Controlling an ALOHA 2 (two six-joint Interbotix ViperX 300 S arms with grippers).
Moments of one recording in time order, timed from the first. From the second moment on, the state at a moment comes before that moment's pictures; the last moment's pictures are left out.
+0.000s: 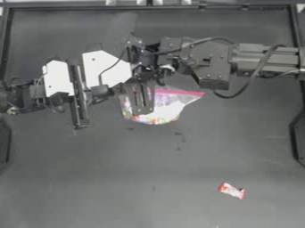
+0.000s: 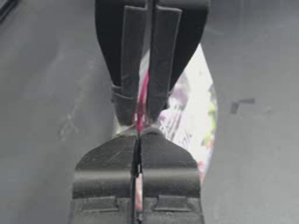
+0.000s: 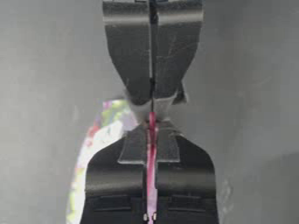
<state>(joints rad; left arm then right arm) 0.31 -0.20 1.02 0.10 -0.54 0.03 -0.21 0.31 -0.16 -0.02 0.91 -0.34</state>
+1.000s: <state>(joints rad) 0.30 -0.20 1.02 0.10 -0.52 0.03 -0.22 0.23 -0.02 -0.03 0.90 -0.30</state>
